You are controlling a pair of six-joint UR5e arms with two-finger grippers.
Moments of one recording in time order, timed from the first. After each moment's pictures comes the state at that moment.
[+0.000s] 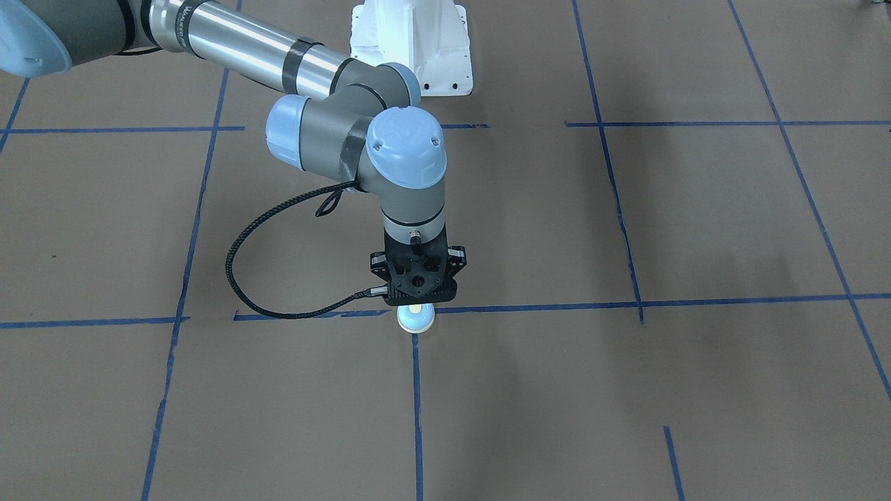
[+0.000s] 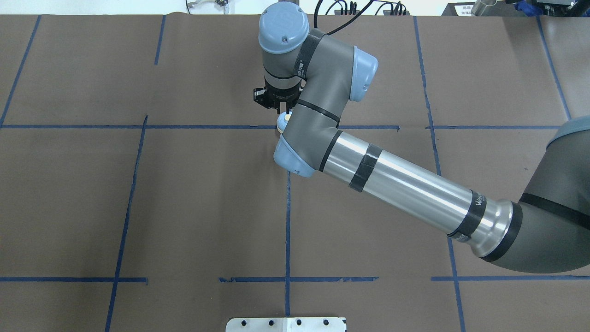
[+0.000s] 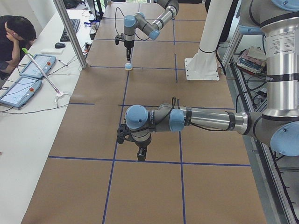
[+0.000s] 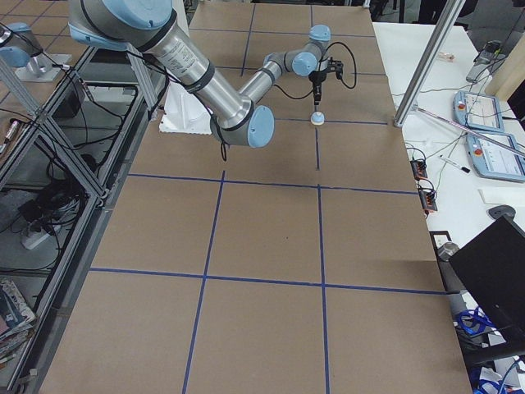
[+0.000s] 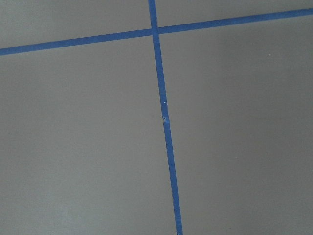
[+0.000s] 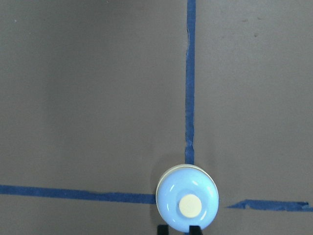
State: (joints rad) left arm -1.56 -1.42 -1.80 -1.41 -2.41 0.16; right arm 0.65 -0.50 1.11 -1.43 1.90 1.08
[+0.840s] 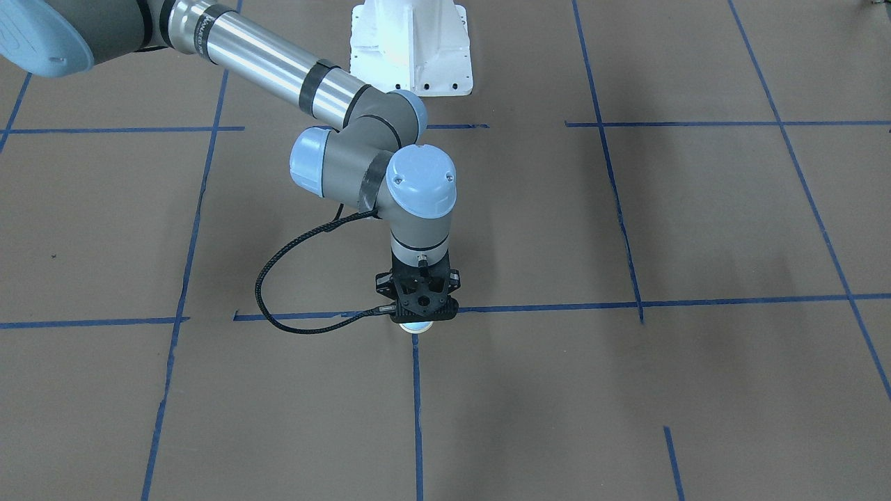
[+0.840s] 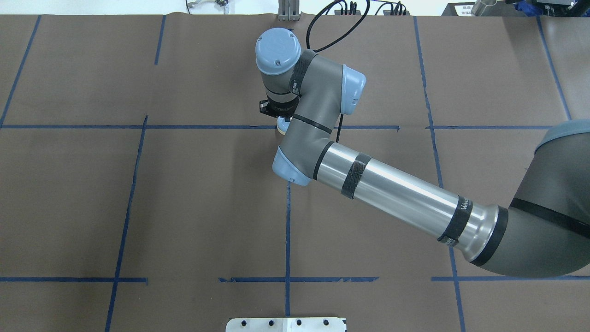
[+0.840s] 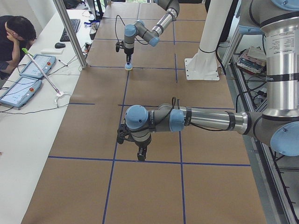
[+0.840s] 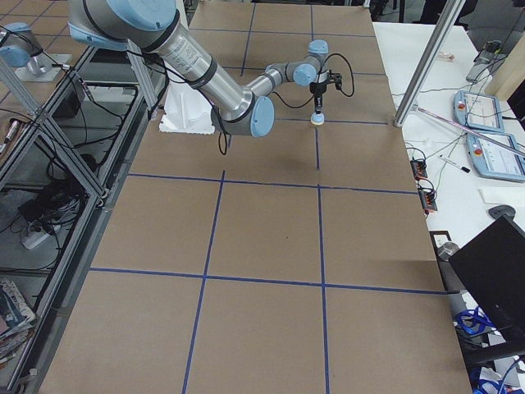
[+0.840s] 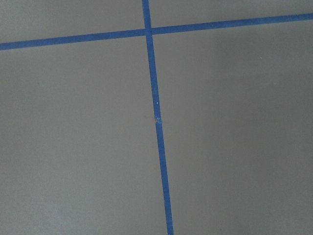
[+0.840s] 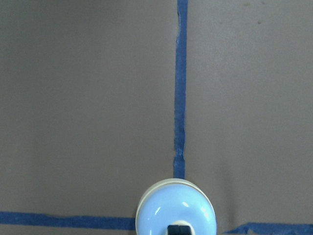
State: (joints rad) left arm -1.56 -1.43 -1.80 -1.42 -2.41 0.16; right arm 0.63 -0.49 1.01 -1.38 1.84 1.07
